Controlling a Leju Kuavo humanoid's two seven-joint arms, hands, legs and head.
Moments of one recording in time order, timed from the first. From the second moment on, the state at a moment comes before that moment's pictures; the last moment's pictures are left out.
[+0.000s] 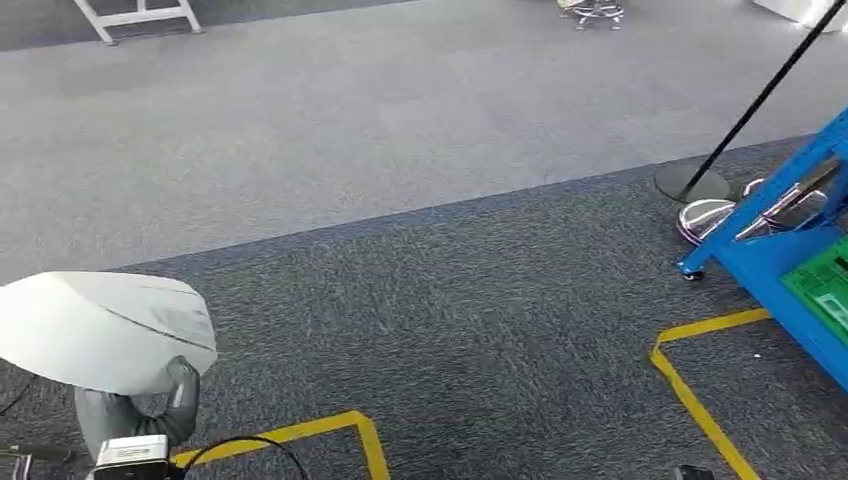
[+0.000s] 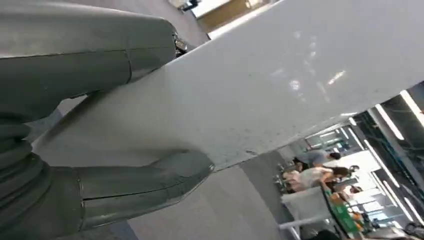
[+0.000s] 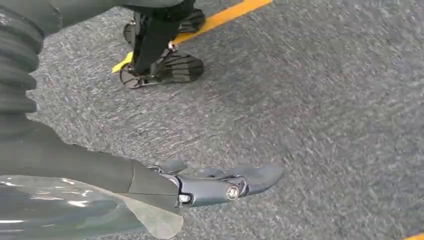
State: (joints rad) left arm 0.33 -0.20 -0.12 -1.80 -0.59 0.61 -0.54; right arm -0.02 0.07 -1.13 -0.26 0.79 0.07 -0.63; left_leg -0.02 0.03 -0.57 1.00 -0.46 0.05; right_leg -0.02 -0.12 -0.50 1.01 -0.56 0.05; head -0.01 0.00
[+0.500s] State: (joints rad) left arm 0.32 -0.19 -0.14 -1.79 -0.59 0.62 -0.54; right arm -0.02 0.07 -1.14 -0.25 0.79 0.07 -0.63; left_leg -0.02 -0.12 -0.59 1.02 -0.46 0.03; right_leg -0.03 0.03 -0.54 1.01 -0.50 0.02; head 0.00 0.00
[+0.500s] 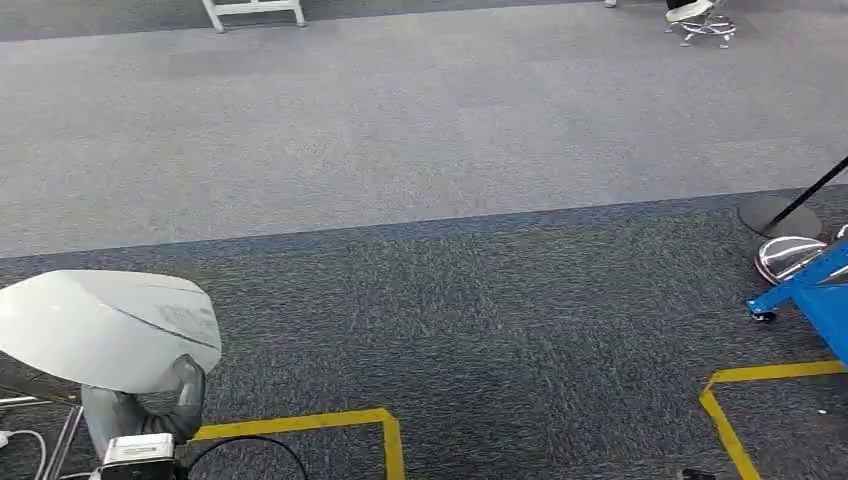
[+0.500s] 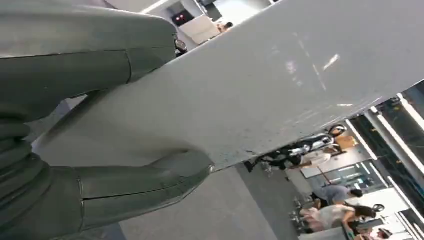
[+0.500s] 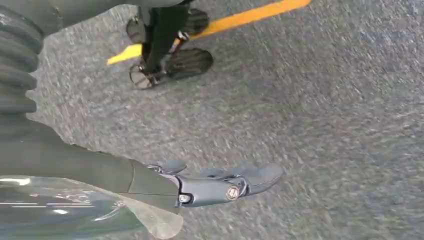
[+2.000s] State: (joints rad) left arm 0.33 -0.16 -0.22 -1.77 -0.57 0.70 -0.54; right arm -0.02 0.08 -1.18 -0.24 0.85 0.07 -0.60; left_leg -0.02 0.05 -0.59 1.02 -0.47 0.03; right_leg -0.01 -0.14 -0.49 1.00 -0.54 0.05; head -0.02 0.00
